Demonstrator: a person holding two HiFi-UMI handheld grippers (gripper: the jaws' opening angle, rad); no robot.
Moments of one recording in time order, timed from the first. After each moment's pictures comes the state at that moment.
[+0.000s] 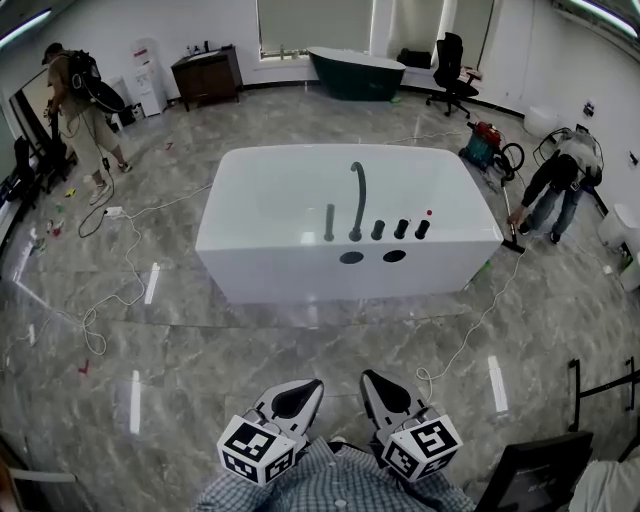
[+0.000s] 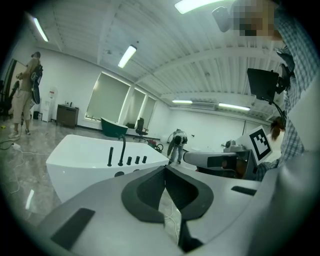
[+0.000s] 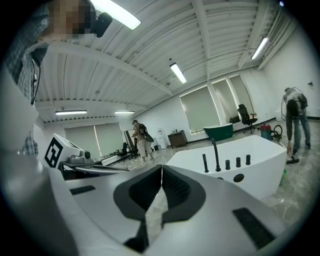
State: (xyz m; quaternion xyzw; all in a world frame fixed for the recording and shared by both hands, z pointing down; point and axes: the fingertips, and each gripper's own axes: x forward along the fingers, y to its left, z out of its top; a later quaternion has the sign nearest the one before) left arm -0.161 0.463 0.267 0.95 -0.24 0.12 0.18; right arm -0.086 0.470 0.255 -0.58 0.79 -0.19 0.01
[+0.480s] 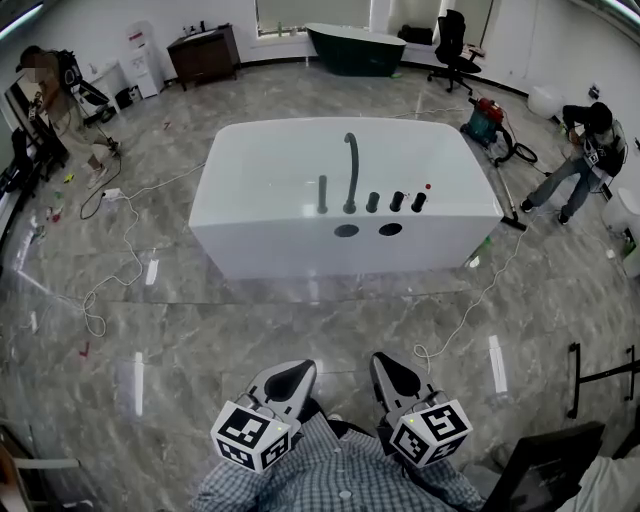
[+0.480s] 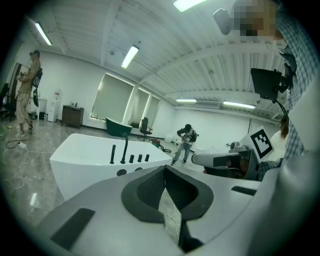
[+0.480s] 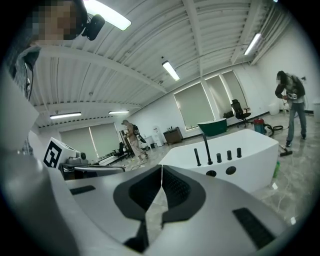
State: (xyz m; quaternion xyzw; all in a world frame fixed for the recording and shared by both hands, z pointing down) left arm -0.140 0.476 0.276 0.94 -0.27 0.12 0.18; right arm -0.038 0.495 0.272 -0.59 0.77 -0.23 0.01
